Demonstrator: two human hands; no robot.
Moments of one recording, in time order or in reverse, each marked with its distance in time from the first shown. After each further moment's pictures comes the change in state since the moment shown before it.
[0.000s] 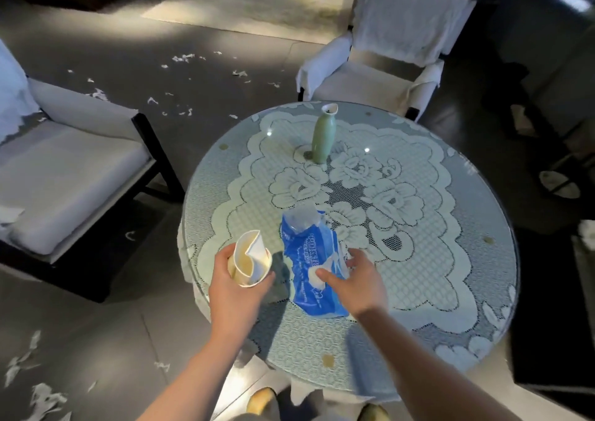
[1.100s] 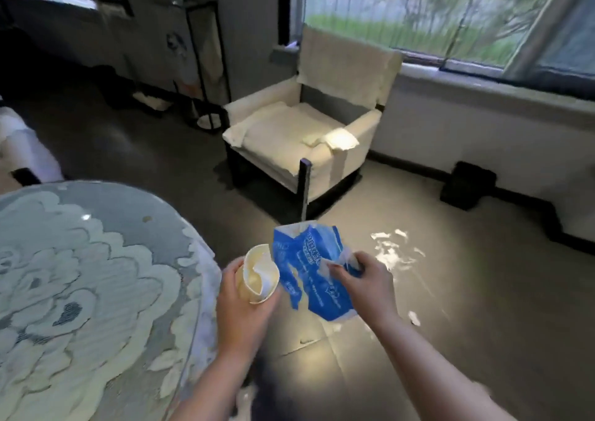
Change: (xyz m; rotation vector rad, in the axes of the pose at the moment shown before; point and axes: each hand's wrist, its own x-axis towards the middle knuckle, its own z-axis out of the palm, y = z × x) left_hand -0.285 0.072 0.215 0.043 -1.214 0.444; right_hand -0.293 0.272 -0.169 0.495 1.070 0.639
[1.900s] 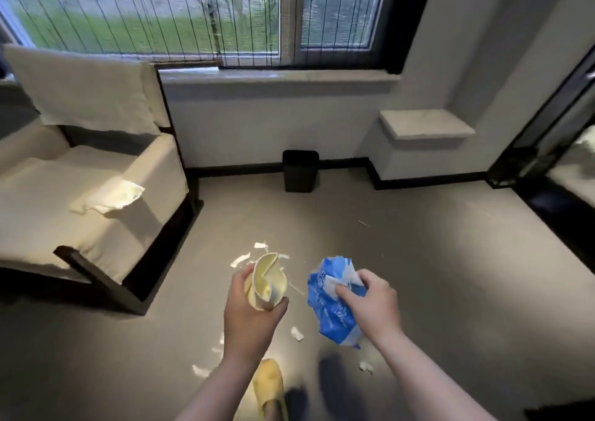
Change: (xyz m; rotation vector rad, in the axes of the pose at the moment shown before) left_hand -0.024 0.121 0.465 0.027 -0.648 0.096; right_hand 0.143 0.236 -0.345 0.007 0.450 0.455
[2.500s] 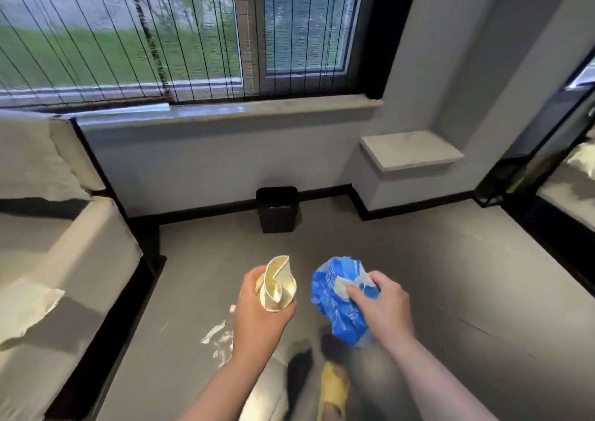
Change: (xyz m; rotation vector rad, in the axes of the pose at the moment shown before) left_hand 0.278 0.073 0.134 0.027 -0.137 0.048; right_hand 0.279 -0.069 -0.012 -0.063 0.144 0.035
